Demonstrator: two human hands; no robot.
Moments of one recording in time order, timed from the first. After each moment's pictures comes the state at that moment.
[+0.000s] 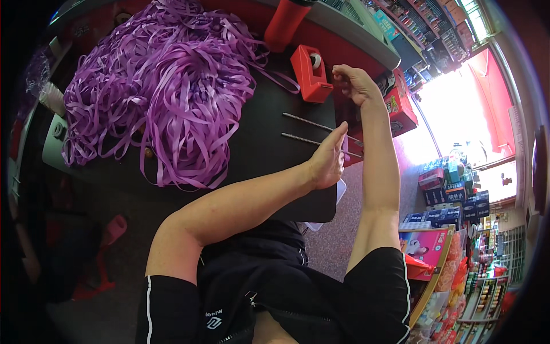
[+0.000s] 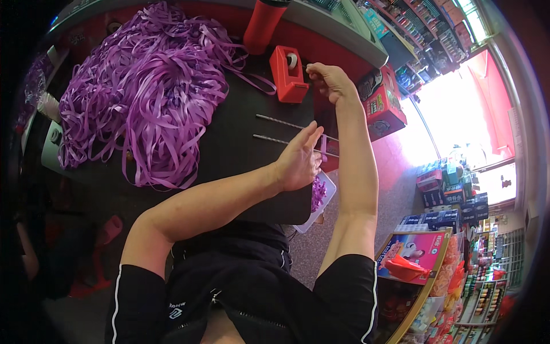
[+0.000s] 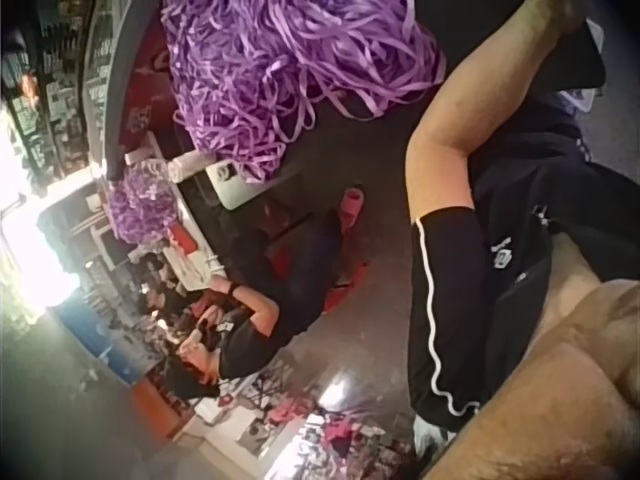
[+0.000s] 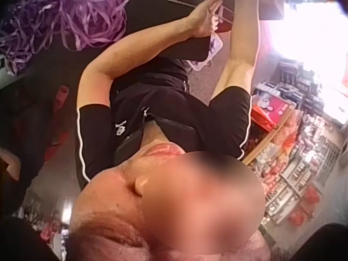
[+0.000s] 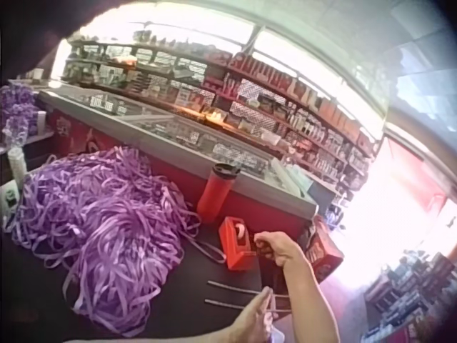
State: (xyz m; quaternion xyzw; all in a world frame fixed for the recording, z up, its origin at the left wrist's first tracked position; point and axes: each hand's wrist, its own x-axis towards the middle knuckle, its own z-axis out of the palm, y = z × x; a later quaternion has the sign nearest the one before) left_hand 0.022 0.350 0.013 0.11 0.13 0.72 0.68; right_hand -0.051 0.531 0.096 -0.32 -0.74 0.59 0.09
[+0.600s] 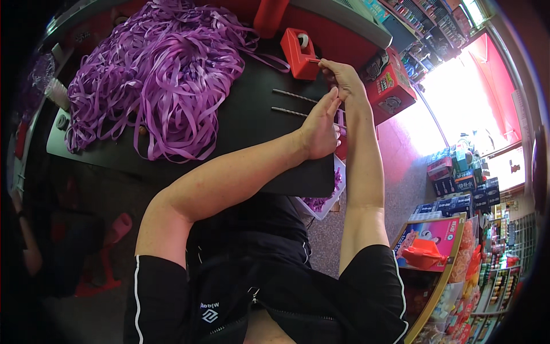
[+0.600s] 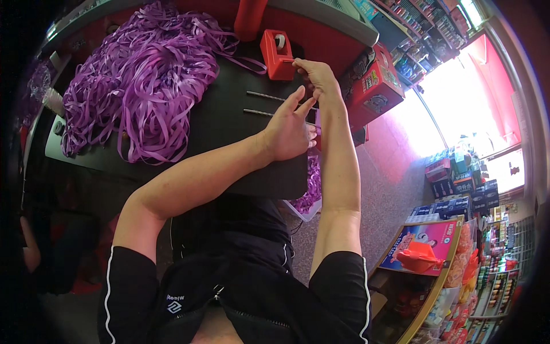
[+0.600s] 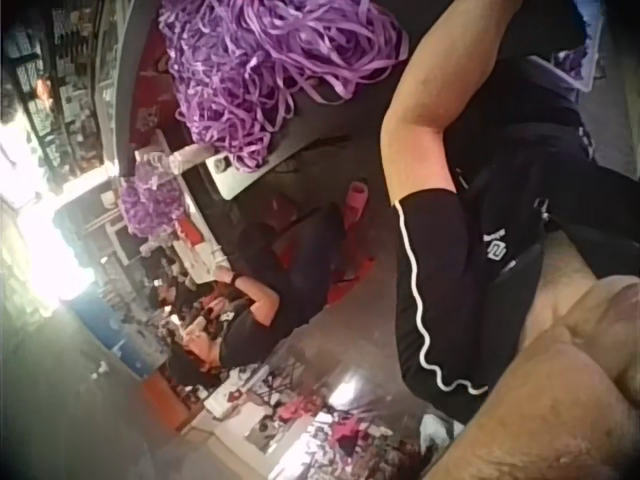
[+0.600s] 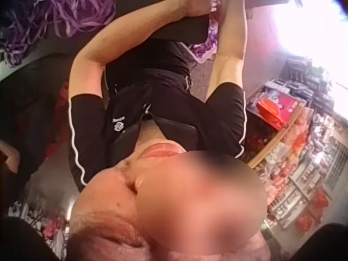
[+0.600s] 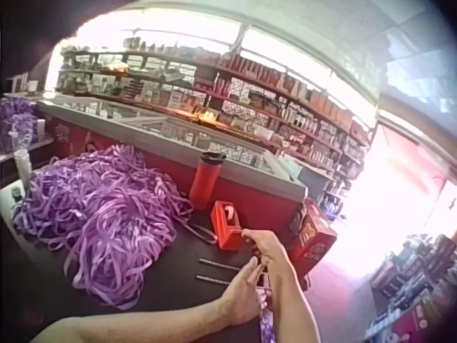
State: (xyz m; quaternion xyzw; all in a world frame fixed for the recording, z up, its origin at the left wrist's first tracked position) left_hand 0.023 0.354 0.010 0.17 0.13 0.72 0.65; right_hand -0.015 0.530 0.041 -0.30 -0.72 0.61 0.17
